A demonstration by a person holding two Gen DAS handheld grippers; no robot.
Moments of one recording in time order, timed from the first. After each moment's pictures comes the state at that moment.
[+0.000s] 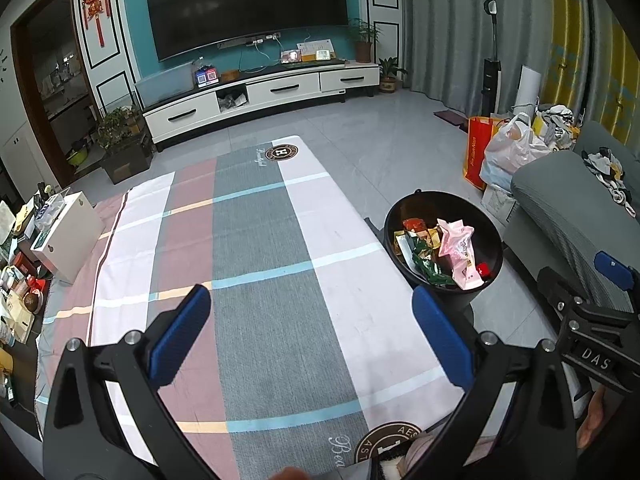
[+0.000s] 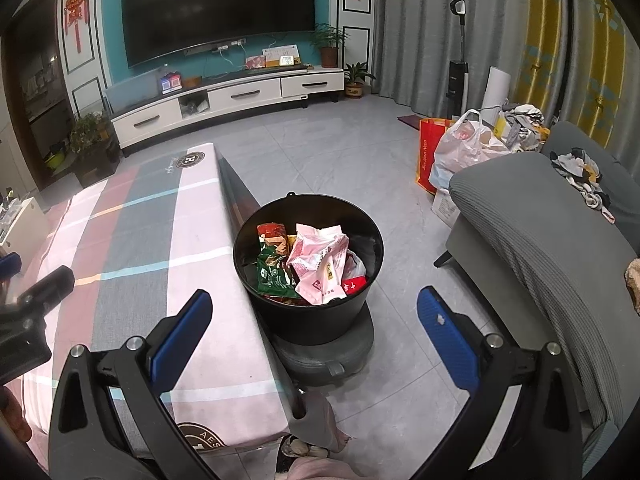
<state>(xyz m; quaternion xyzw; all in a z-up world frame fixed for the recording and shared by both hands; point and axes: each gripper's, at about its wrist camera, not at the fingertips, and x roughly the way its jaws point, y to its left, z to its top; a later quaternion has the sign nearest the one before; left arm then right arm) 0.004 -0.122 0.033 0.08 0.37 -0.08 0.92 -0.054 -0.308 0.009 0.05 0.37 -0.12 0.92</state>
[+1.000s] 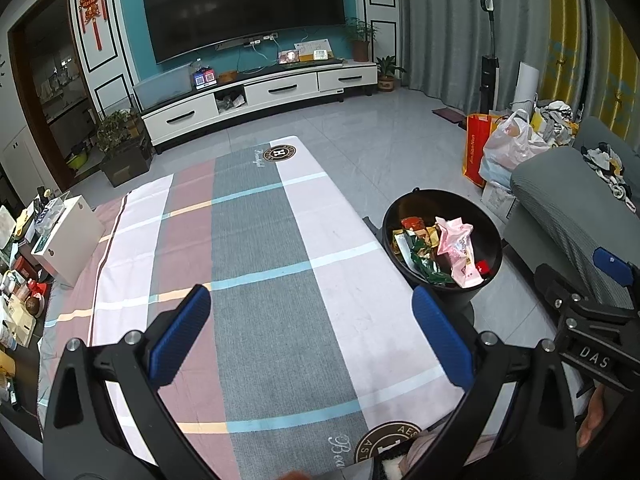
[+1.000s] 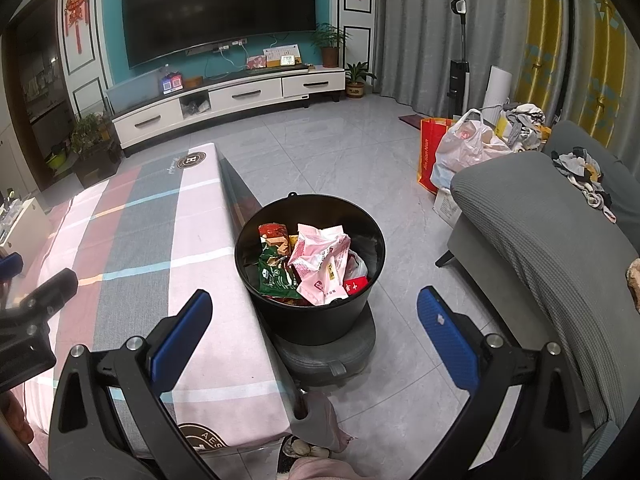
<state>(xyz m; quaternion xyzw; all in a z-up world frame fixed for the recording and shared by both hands) 0.004 -0.124 0.033 0.08 0.37 -0.08 0.92 -0.054 -0.308 0.009 0.05 0.37 -0.12 0.92</state>
